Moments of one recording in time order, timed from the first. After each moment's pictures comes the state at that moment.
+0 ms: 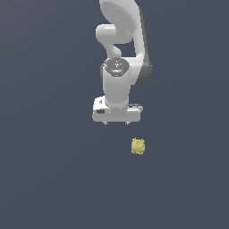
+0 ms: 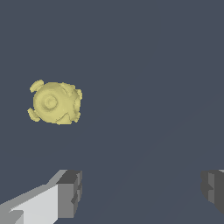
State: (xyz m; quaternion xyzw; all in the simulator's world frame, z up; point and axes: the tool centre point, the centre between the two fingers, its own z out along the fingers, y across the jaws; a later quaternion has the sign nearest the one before) arm -0.002 0.009 0.155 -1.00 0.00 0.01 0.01
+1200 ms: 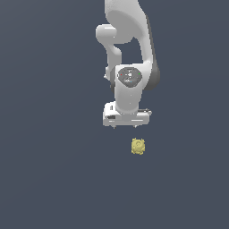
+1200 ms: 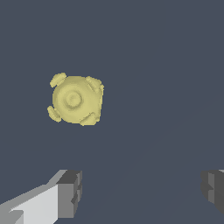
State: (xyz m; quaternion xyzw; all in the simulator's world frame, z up) arm 0.000 0.050 0.133 -1.00 -0.01 0.02 0.01
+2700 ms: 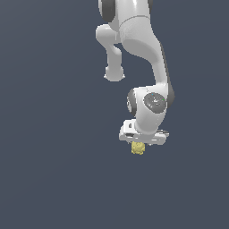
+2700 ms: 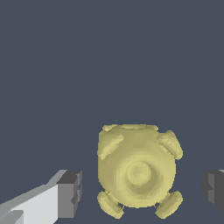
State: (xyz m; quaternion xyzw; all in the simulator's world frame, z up) arm 0.057 0.121 0.073 -1.00 0.06 0.00 0.00
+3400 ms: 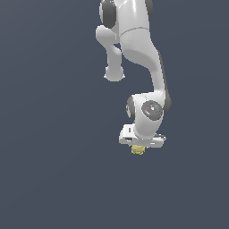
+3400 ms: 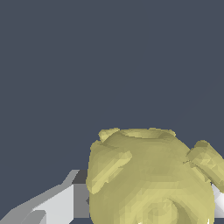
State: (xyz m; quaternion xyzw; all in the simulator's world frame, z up) arm 0.058 0.122 0.039 -1.00 0.06 0.00 0.00
